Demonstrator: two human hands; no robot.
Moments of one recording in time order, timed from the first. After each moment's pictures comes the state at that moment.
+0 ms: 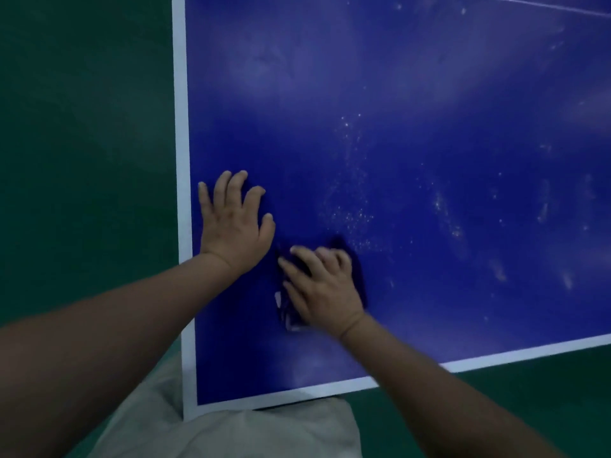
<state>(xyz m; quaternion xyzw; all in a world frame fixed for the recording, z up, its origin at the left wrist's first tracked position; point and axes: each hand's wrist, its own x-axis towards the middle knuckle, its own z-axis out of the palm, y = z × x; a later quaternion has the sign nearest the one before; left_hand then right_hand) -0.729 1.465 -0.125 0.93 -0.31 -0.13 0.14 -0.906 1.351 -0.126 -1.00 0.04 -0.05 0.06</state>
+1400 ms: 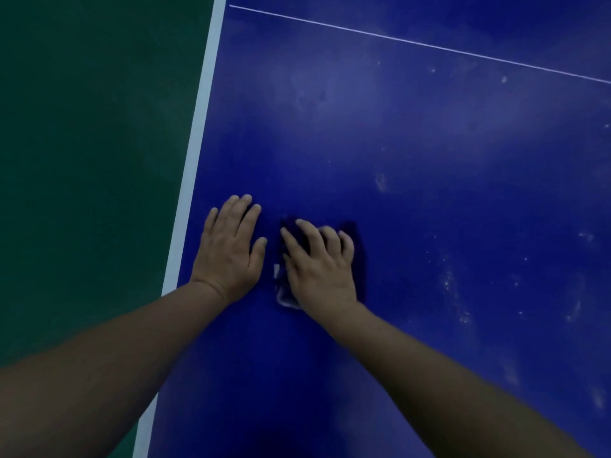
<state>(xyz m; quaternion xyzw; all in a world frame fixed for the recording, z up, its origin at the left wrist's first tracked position) -0.703 1.439 -0.126 0.94 -0.27 -0.13 0.18 -0.800 1.279 -0.131 -0.99 0.06 0.01 0.09</state>
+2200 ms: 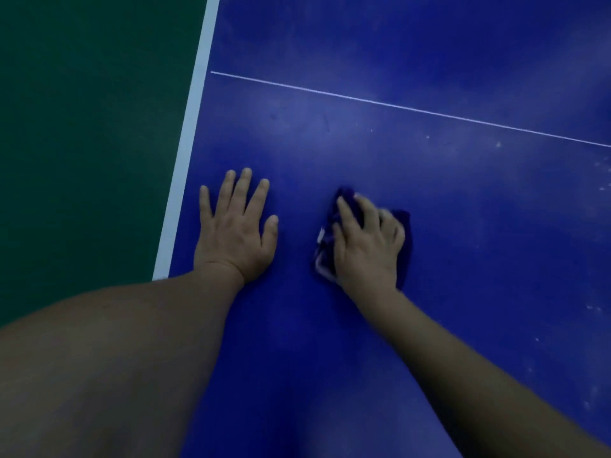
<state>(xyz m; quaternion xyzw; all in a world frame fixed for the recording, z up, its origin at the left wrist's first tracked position) -0.559 1.347 -0.142 0.96 -0.24 -0.10 0.11 -0.666 1.161 -0.132 -0.97 0.24 -0.01 0.04</state>
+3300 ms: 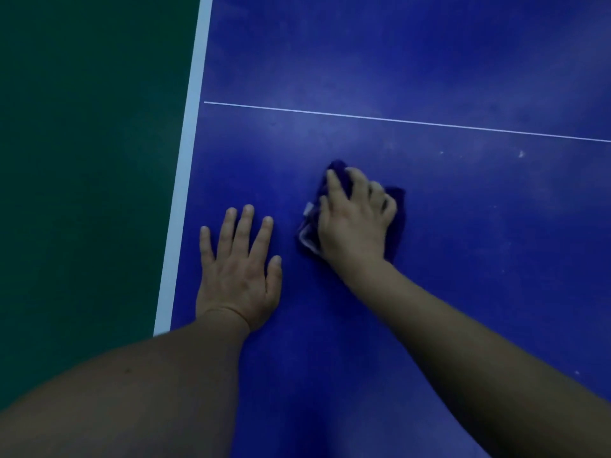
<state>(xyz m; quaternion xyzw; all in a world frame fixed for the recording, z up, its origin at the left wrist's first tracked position) -0.557 1.343 -0.140 0.96 -0.26 -0.11 0.07 -0.567 1.156 -0.130 -0.95 0.30 0.02 0.08</state>
